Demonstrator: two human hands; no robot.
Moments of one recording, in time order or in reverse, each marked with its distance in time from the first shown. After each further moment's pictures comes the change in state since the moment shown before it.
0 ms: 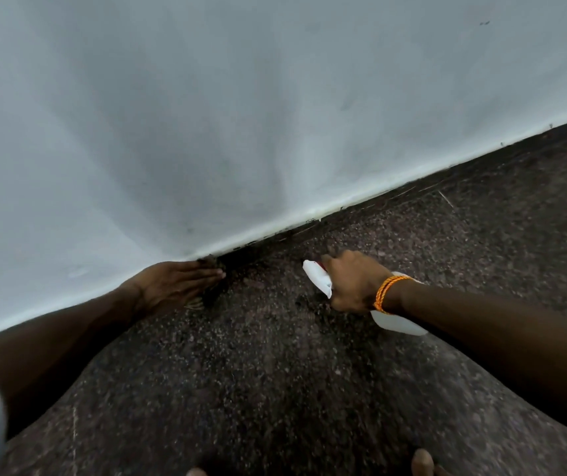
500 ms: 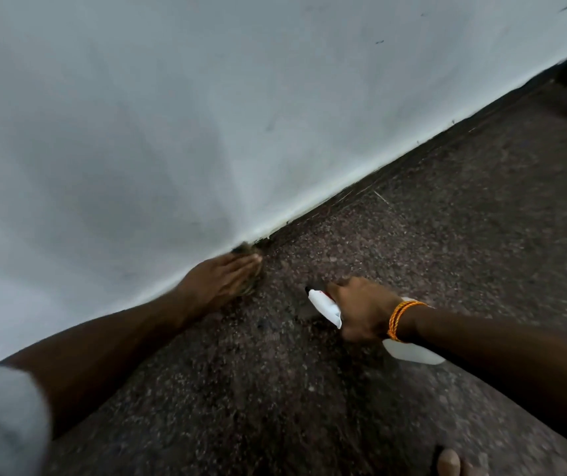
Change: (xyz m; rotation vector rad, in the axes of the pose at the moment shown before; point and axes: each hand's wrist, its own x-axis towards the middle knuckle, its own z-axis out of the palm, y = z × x) left_hand 0.162 0.003 -0.057 0.148 0.075 0.100; right_hand -0.061 0.038 0.016 -0.014 0.001 0.167
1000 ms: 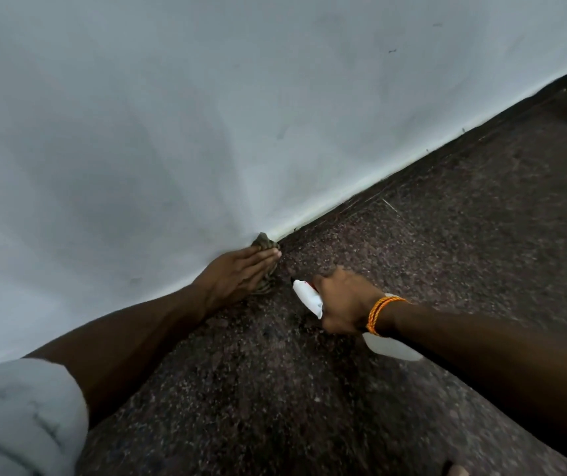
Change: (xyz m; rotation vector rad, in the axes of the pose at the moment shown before) left_hand 0.029 -0.010 0.002 0.011 0.313 -0.006; right_hand 0.029 -0.021 -0.018 0.105 0.089 0.005
